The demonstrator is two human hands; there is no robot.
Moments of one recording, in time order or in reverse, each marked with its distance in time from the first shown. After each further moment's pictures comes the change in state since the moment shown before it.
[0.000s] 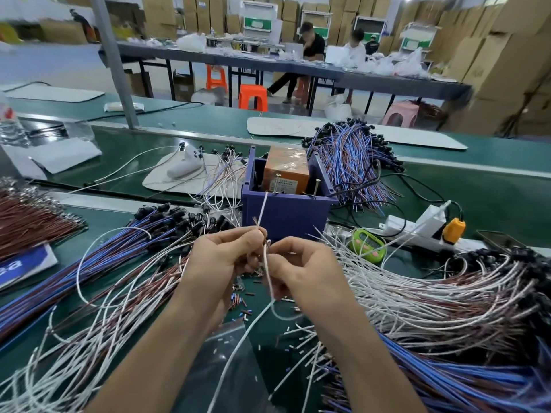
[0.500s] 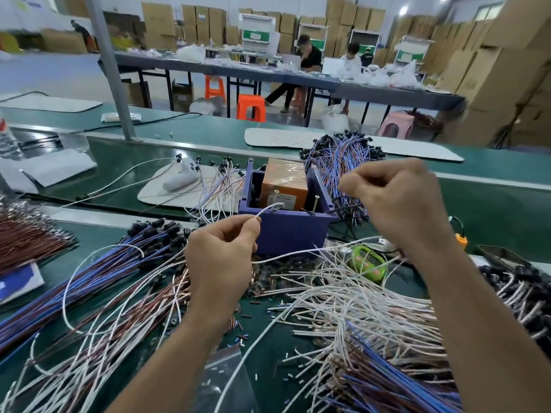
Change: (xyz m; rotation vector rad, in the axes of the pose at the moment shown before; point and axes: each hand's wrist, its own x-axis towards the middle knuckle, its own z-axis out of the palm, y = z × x) left_hand 0.032 -0.002 0.019 0.426 0.346 0.422; right_hand 0.061 -0.073 -0.106 -0.586 0.381 -0.446
